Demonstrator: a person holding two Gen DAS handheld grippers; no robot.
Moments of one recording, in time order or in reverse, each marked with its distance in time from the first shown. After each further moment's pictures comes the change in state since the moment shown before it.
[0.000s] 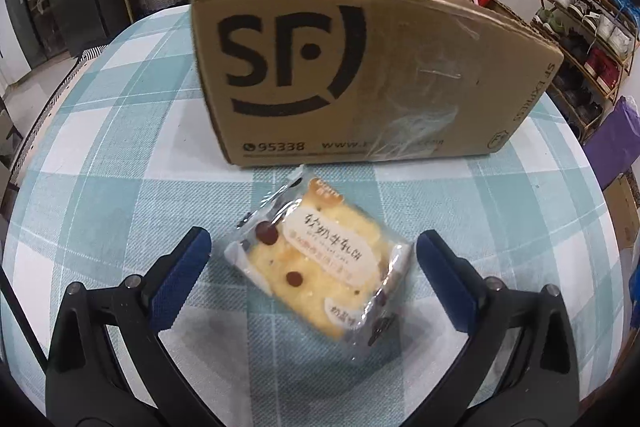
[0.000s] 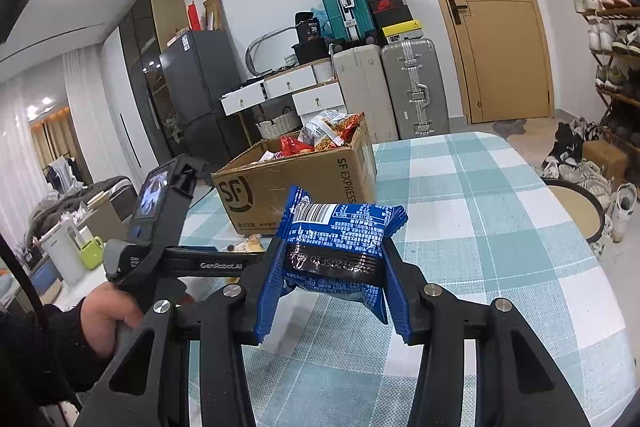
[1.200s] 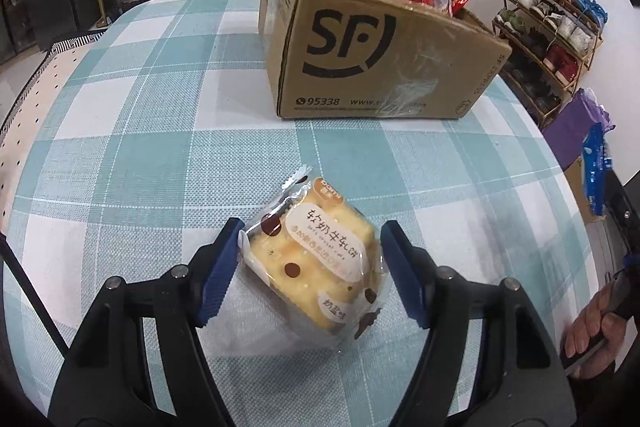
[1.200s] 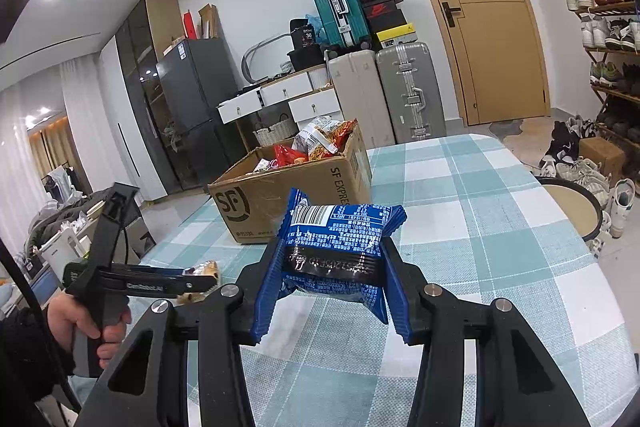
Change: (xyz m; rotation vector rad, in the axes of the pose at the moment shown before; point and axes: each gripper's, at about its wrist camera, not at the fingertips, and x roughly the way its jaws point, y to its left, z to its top) left arm -0.051 0.068 -0.037 0.020 -0.005 -0.171; right arm -0.007 -0.003 0.000 0.019 -0.027 -0.009
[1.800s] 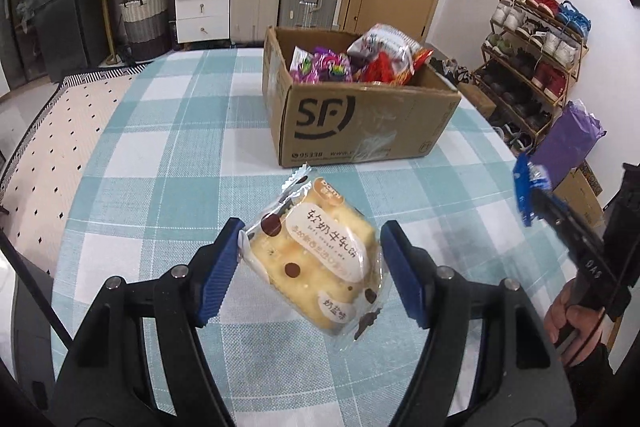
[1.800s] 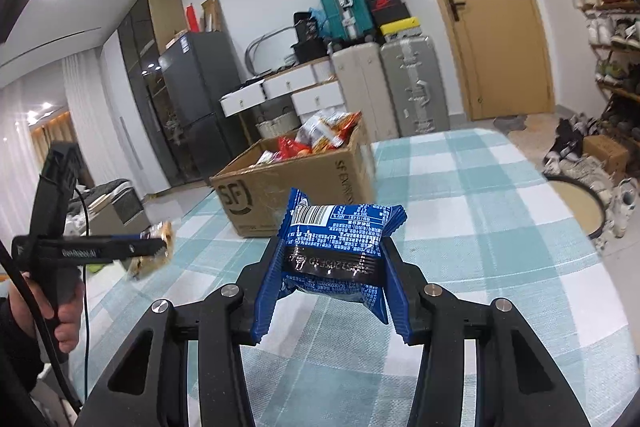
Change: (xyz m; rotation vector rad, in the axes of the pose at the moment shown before) left arm -0.088 -0.024 -0.001 0.036 -0.147 0.024; right arm 0.008 -0.003 0.003 0.001 0.040 0.031
